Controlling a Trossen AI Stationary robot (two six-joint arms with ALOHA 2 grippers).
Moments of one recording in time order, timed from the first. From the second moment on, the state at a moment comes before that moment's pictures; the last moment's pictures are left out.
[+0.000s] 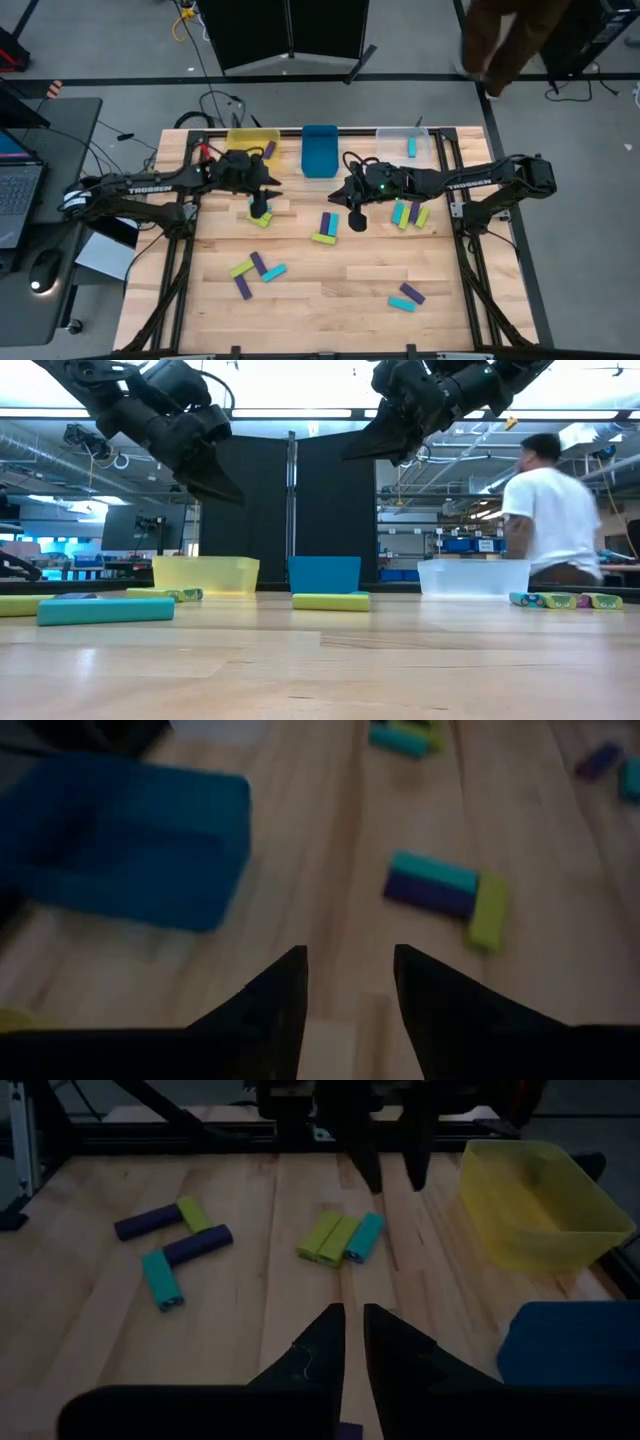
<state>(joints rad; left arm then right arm) 0.35 1.07 0.58 -0.12 0.17 0.07 -0.09 1.44 0.89 0.09 -0.05 -0.02</state>
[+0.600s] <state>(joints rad) 0.24 1.11 0.58 -0.06 0.19 0.02 -0.04 1.56 0.88 0.12 -0.05 0.06</state>
